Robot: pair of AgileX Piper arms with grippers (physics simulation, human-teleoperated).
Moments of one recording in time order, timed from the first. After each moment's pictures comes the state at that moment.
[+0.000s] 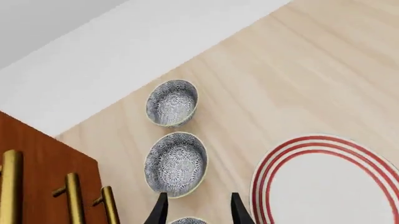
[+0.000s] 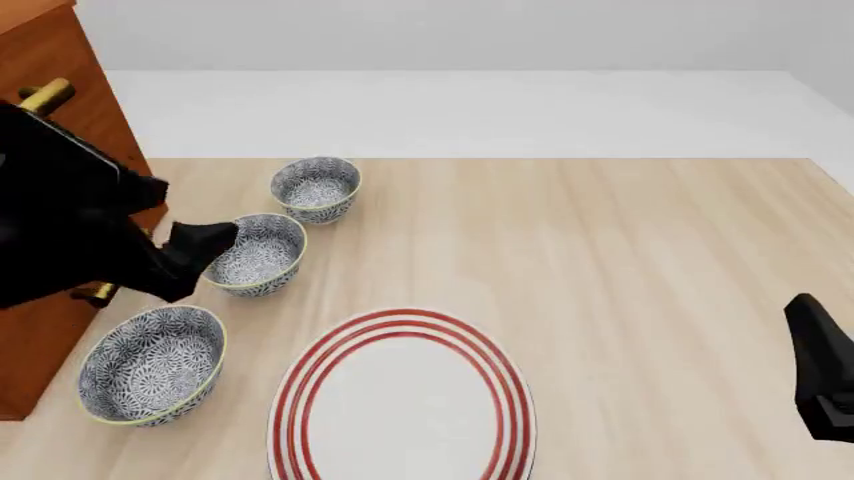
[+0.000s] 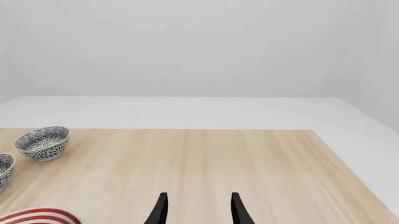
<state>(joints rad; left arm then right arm) -0.36 0.88 -0.59 0.26 0.28 0.00 0.01 0.00 -0.01 -0.01</state>
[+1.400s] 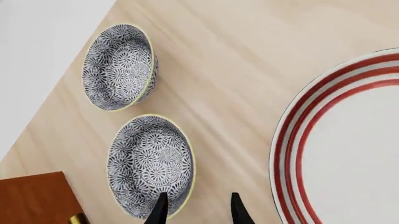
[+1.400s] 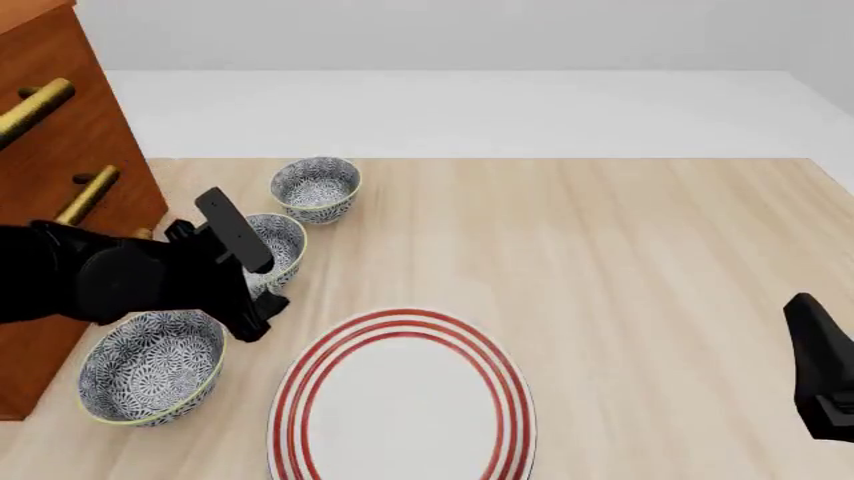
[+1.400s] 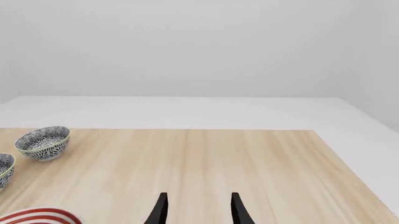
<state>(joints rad) -0.31 1.46 -0.62 0.07 0.60 0.00 0.01 0.00 -0.01 -0.01</state>
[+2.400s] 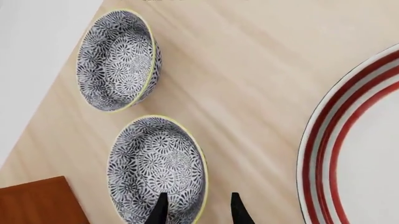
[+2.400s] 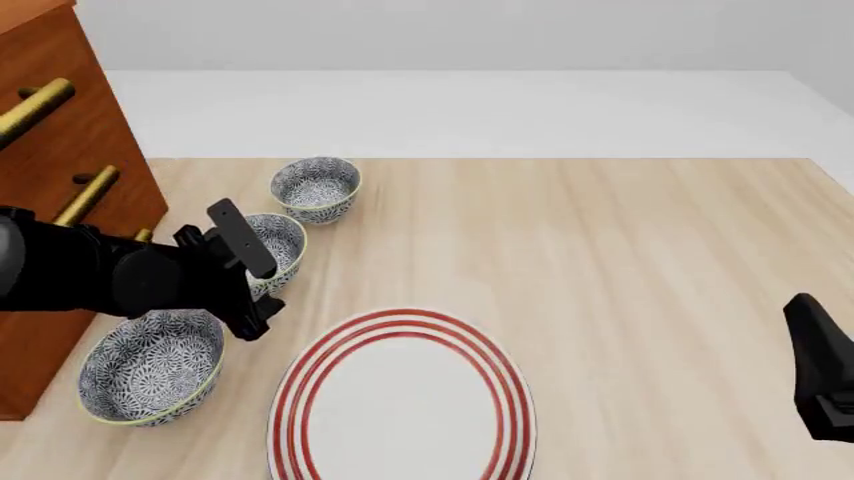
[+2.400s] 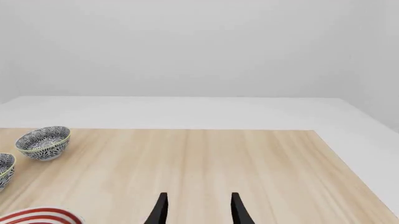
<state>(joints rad) -0.25 1.61 -0.65 -0.03 0.69 0.01 0.01 0.00 -0.01 -0.01</state>
